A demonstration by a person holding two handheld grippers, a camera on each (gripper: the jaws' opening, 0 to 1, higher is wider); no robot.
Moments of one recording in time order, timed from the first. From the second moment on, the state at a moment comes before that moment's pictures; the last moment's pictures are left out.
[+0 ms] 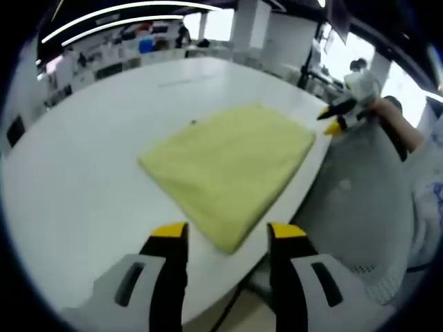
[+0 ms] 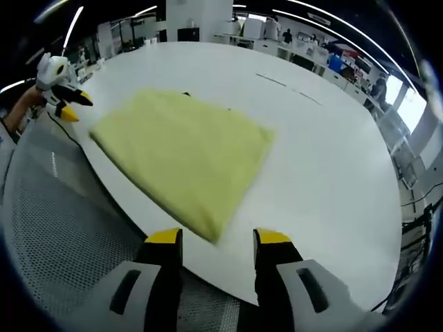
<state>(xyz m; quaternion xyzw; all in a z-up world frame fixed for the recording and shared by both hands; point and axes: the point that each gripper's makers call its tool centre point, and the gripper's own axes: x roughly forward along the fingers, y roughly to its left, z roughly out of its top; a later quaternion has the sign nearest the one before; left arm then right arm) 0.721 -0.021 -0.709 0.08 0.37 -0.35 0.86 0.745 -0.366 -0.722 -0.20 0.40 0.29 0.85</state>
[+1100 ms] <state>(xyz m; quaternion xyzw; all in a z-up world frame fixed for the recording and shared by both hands) 0.695 -0.018 -0.645 0.08 0.32 -0.37 0.87 0.714 -0.347 -0.650 -0.20 0.34 0.29 0.87</state>
